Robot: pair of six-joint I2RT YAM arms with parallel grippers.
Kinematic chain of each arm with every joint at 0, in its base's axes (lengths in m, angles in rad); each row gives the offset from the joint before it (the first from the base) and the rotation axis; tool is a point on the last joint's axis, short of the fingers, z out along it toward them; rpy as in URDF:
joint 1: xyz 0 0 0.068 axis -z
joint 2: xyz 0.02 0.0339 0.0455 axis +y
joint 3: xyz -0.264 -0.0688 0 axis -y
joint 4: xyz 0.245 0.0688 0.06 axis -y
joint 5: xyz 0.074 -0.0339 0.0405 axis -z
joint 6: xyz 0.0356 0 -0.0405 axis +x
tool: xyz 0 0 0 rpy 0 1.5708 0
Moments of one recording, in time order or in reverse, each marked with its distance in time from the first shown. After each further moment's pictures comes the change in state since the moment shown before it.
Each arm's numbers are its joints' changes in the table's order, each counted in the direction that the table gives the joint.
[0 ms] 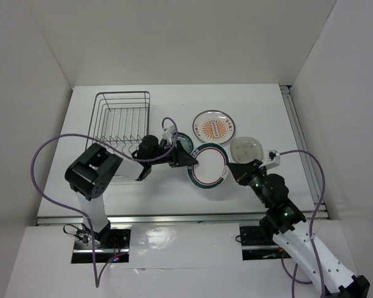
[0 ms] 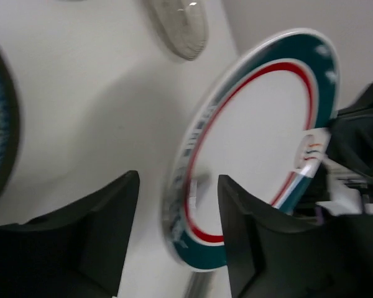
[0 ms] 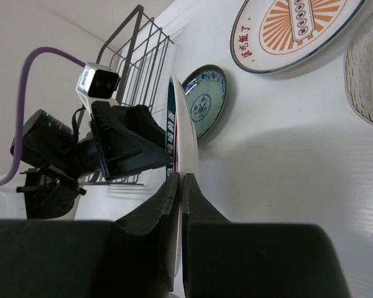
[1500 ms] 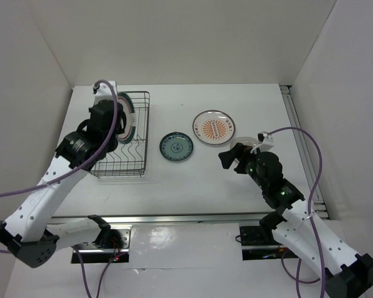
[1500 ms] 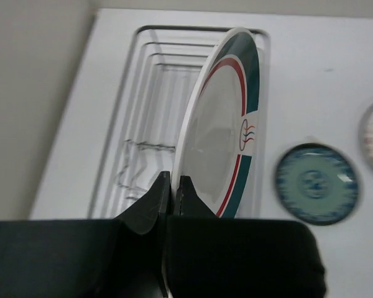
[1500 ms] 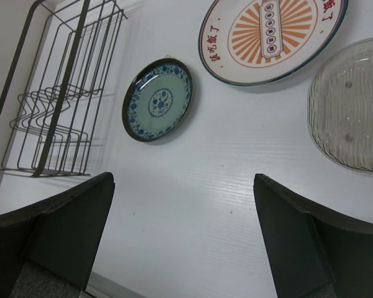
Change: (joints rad) left arm 0.039 -0.668 0.766 -1.622 -1.370 0.599; right arm 0.010 0.338 0.275 -0.104 0.016 -0.240
